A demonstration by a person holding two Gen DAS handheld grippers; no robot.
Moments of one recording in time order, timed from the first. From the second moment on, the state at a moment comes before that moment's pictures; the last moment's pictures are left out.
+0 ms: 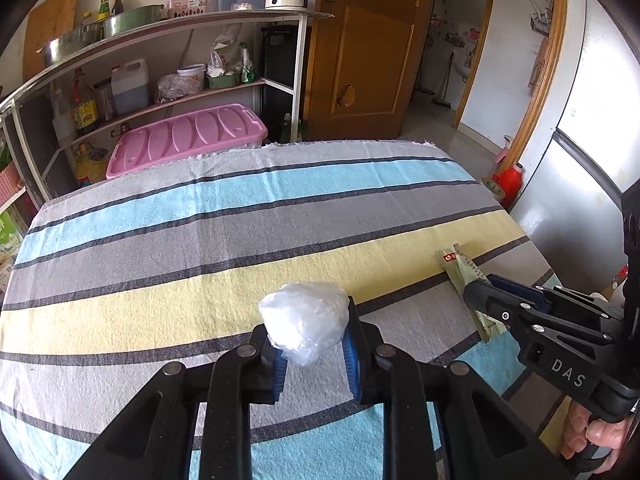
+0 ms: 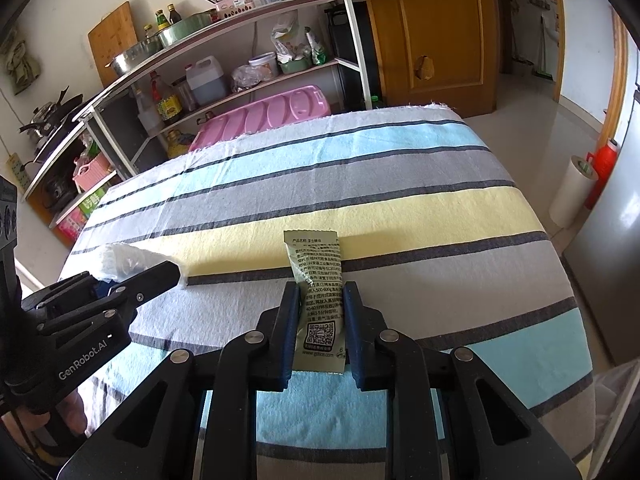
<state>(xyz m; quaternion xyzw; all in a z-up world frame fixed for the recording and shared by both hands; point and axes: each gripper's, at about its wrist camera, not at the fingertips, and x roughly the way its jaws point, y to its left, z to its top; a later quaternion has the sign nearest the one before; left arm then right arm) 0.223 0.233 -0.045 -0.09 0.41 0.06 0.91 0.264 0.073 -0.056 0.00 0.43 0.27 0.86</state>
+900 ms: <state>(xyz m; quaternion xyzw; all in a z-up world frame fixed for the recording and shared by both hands) 0.174 0.171 0.011 -0.05 0.36 0.02 0.93 0.213 0.006 -0.008 0.02 0.38 0.25 0.89</state>
